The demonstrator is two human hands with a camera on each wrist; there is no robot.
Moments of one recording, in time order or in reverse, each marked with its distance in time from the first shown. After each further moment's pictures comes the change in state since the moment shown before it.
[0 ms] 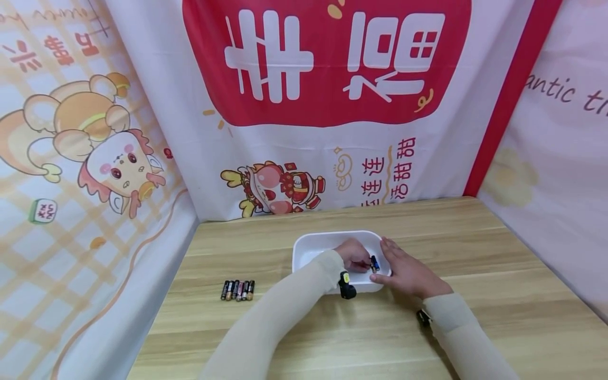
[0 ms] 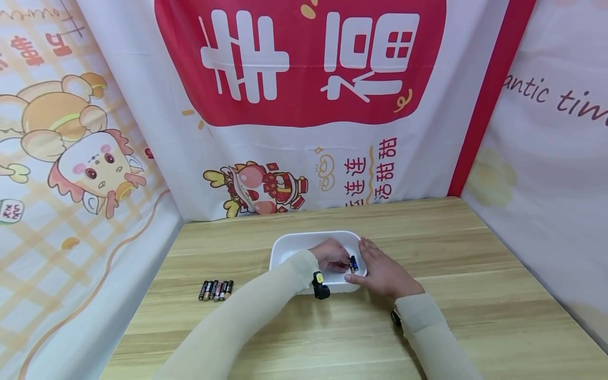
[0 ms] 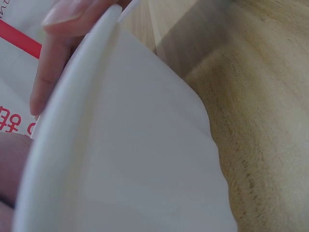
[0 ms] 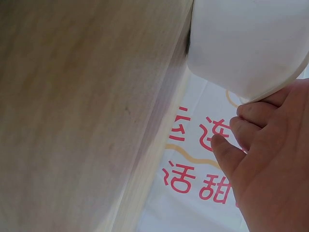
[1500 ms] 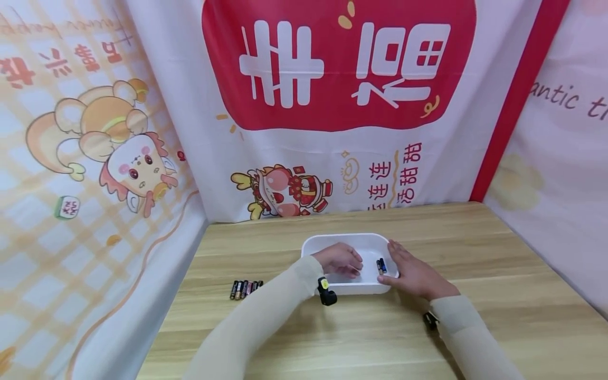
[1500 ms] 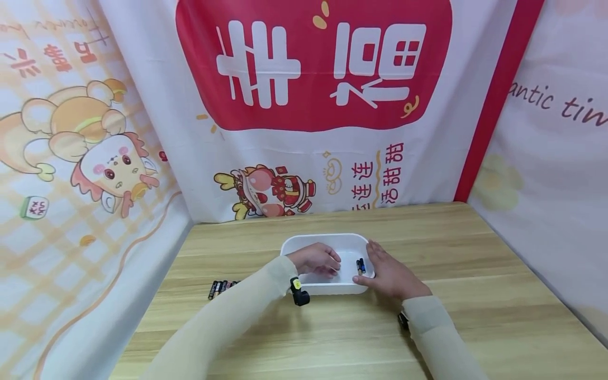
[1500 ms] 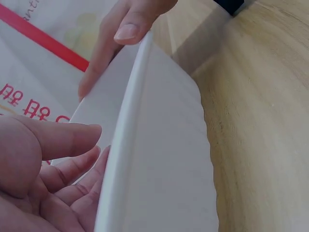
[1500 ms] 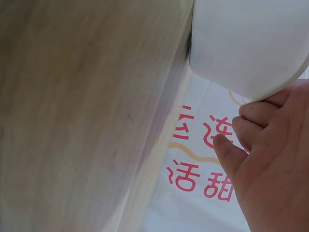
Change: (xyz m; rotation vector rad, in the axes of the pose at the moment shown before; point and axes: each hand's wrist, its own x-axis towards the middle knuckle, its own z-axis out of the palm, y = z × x) left_hand -0.046 -0.010 -0.062 0.021 -0.230 0.052; right_hand -0.003 -0.004 -0.001 0.014 -0.021 0.035
